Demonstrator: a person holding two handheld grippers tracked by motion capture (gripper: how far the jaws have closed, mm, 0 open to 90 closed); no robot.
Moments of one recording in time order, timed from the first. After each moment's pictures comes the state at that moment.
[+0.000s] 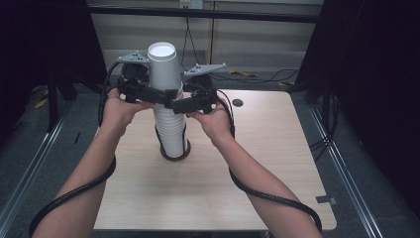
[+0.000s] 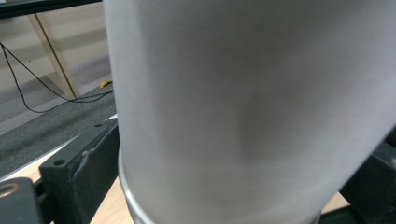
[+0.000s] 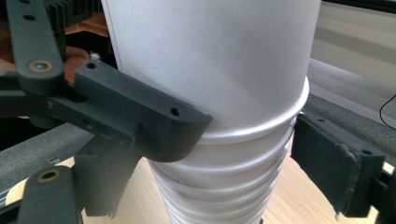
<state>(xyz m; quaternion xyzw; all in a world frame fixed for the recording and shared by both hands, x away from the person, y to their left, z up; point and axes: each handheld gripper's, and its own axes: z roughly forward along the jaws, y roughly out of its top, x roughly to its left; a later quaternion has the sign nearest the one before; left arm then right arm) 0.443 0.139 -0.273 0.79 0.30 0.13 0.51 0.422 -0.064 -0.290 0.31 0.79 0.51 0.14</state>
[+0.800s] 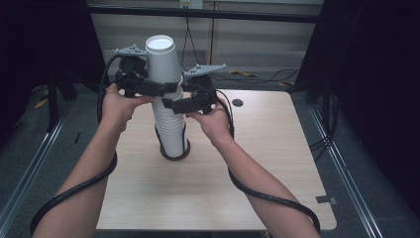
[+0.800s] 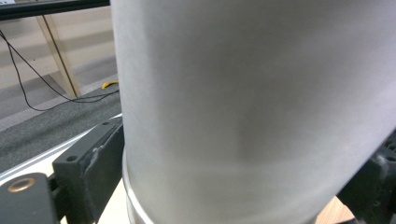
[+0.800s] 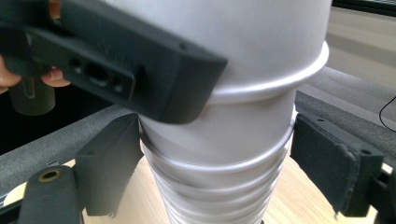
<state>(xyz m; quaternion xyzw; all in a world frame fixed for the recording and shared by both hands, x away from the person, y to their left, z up) 0.443 0.140 -0.257 0.78 0.32 0.13 0.52 0.423 -0.063 -0.292 0.31 0.79 0.51 0.15</state>
